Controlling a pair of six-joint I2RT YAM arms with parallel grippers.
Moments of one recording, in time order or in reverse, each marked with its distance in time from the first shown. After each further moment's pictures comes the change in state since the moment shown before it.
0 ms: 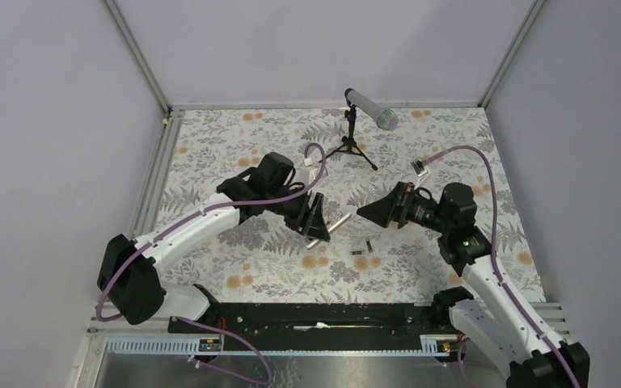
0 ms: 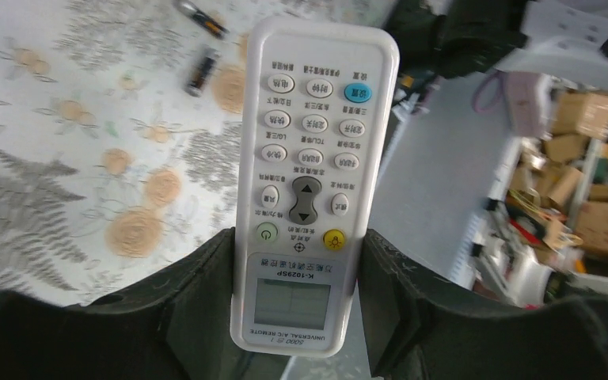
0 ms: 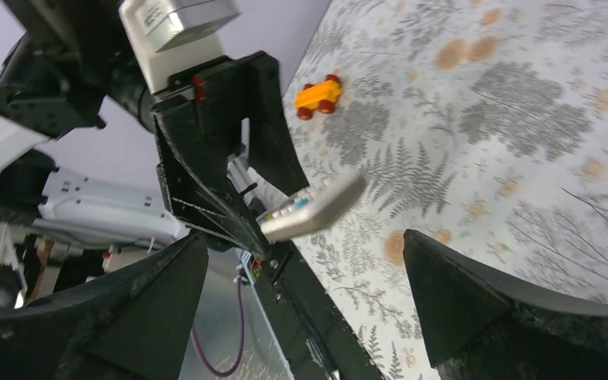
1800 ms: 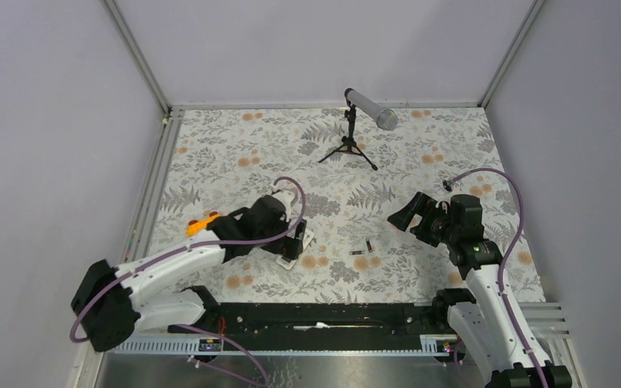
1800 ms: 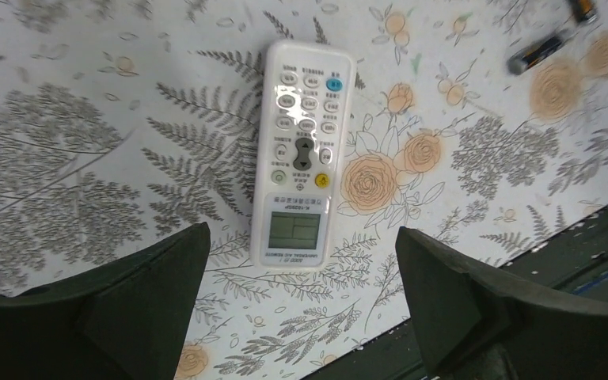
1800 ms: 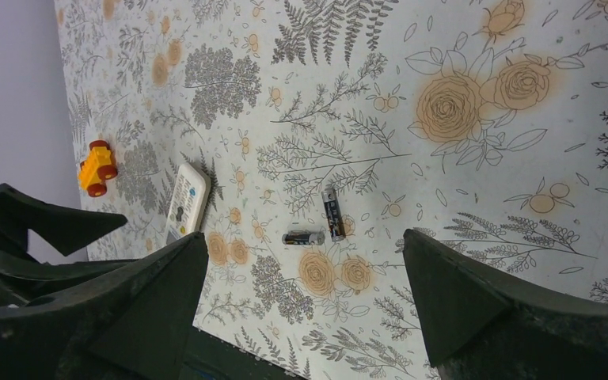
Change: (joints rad) left arm -0.080 -0.280 -0.356 0.025 -0.707 -0.091; right arm -0.189 -0.047 -0.008 -0.505 0.360 -0.183
